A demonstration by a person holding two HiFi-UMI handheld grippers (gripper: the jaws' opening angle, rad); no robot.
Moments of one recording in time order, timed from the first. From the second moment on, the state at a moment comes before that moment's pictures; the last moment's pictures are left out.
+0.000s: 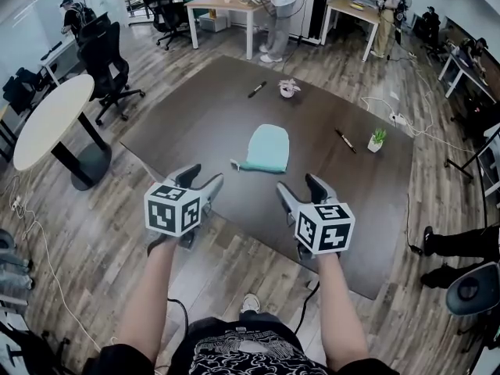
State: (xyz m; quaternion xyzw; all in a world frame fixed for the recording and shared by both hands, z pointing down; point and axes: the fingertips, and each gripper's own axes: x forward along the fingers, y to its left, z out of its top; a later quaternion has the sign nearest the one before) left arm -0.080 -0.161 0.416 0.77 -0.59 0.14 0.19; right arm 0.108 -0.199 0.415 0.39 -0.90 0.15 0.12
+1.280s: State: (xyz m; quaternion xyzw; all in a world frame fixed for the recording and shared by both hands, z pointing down) left arm -0.122 -0.310 0.428 0.85 -0.47 0.16 0.17; right arm 0.065 -0.298 0.420 0.52 -0.83 0.16 0.11
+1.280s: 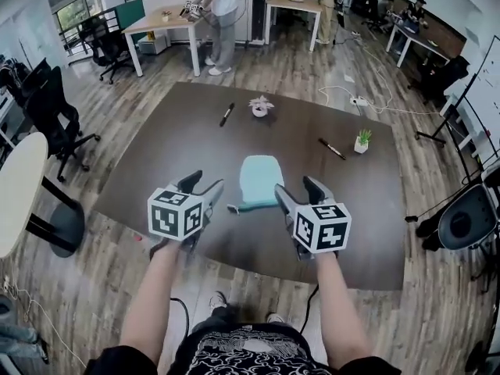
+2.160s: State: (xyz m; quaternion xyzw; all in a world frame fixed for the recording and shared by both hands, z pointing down) left arm -0.121 -0.346 0.466 0.91 -0.32 0.22 0.15; right arm 0.038 -0.298 0.441 0.62 -0.75 0.18 0.10
